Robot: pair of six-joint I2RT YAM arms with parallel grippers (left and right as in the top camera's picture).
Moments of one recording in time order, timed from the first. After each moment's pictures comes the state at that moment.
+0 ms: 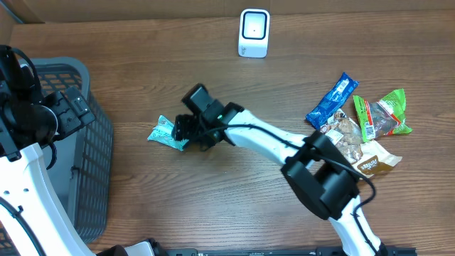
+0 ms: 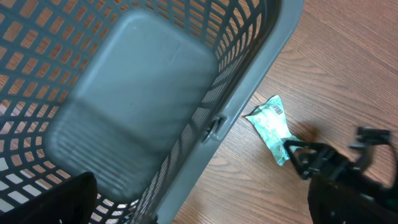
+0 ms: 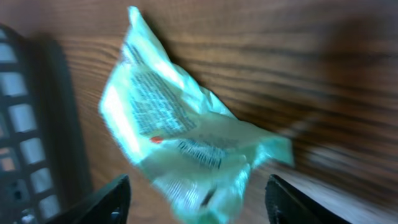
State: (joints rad) left arm 0.38 1.46 2.02 -1.67 -0.08 -0.23; right arm 0.84 2.25 1.66 -0.41 -0.33 0.93
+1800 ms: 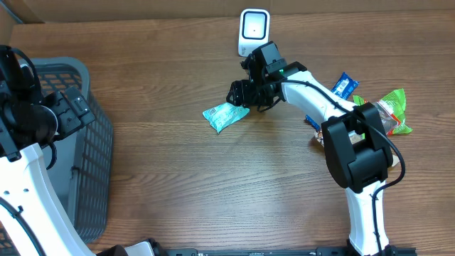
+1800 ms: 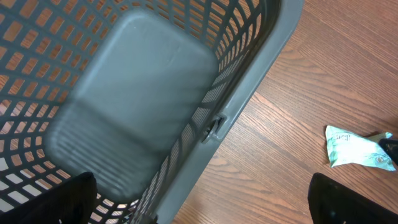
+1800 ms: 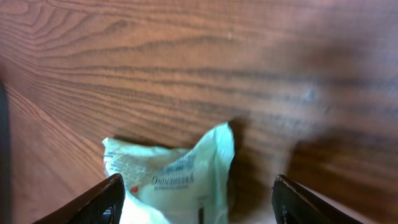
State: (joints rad) left arm 0.38 1.46 2.02 -1.67 -0.08 -0.23; right arm 0.44 2.25 1.69 -0.56 -0.46 0.33
